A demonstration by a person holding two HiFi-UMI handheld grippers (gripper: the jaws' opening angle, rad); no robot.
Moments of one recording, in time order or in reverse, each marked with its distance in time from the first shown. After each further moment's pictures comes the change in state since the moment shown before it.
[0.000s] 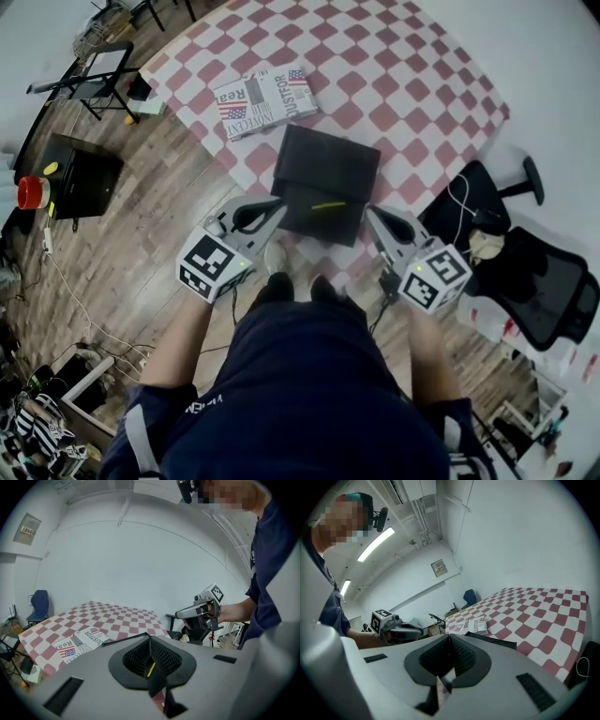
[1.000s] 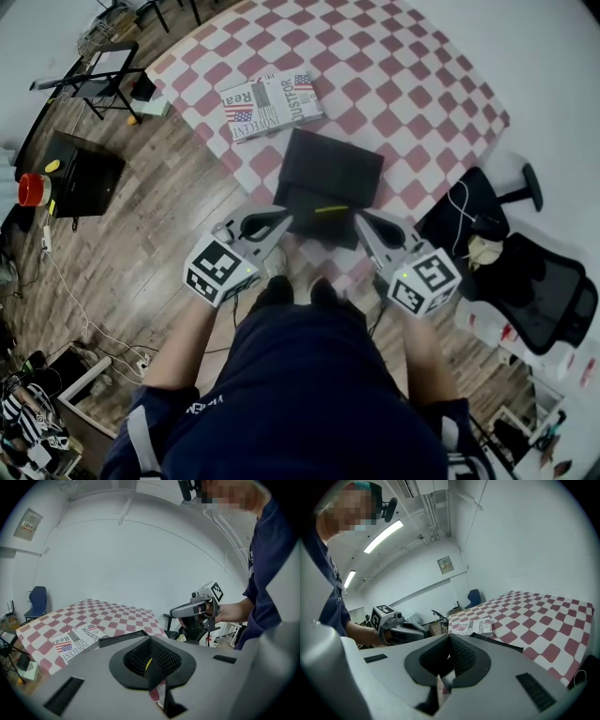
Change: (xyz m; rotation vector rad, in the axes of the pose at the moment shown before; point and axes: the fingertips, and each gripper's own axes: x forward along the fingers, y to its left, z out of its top) left arm -0.005 -0.010 -0.011 -0.019 0.002 -0.027; right arm 0.017 0.027 0.002 -0.102 0.022 0.023
